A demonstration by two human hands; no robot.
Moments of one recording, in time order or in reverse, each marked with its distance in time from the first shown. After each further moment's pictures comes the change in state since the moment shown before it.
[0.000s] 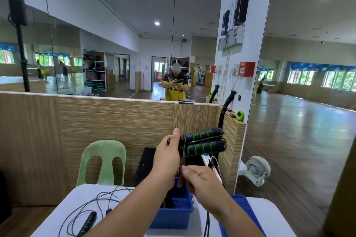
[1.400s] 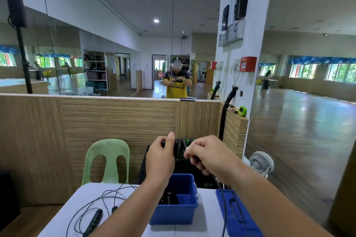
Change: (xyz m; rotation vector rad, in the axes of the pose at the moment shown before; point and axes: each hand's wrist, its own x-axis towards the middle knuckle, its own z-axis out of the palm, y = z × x) left_hand 0.007 -0.017 -0.025 0.286 0.185 0.225; right_hand 0.024 -0.055 -0.028 -0.025 -0.022 0.139
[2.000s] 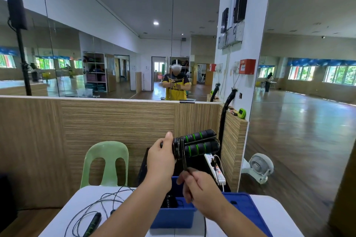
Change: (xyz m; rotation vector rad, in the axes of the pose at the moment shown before) left_hand -0.002 0.015 0.002 -0.205 -0.032 -0.228; right_hand -0.003 0.086 0.043 -0.069 0.006 -0.168
